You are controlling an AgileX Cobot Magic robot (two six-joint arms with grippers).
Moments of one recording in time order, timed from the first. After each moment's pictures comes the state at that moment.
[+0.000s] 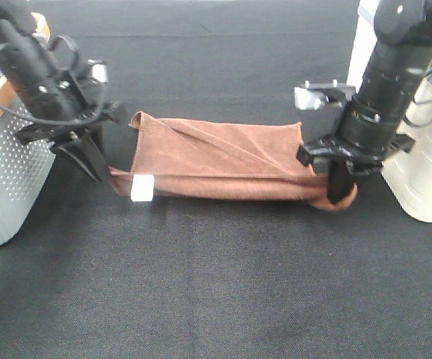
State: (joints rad) left arm -0.25 2.13 -1.60 -0.38 1.21 0.17; right arm 0.27 1.96 -1.28 0.21 1.01 -0.19
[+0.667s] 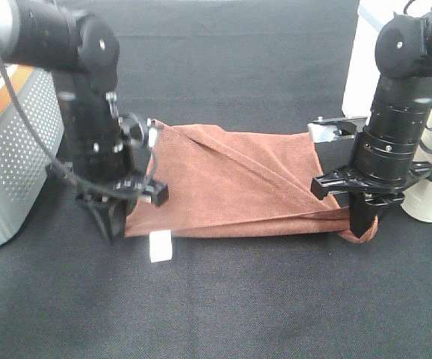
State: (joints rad) left arm -0.49 2.13 -1.46 -0.17 1.19 0.00; right arm 0.27 1.96 -1.19 0.13 1.01 -0.09
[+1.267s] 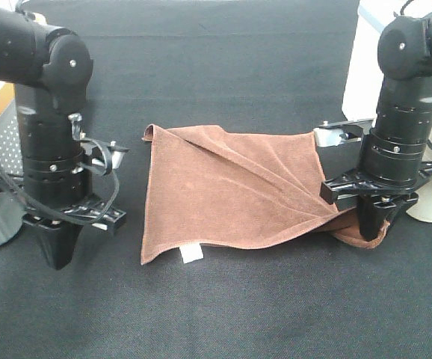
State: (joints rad) left arm -0.49 2.01 -1.28 -0.06 1.21 -0.06; right arm 0.26 1.96 -1.19 0.09 1.04 -0.09
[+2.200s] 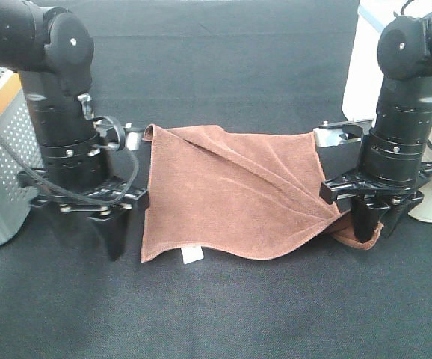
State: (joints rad) left arm -0.49 2.01 -1.34 -0.21 1.16 0.03; right arm 0.26 1.96 -1.19 0.10 1.04 -0.09
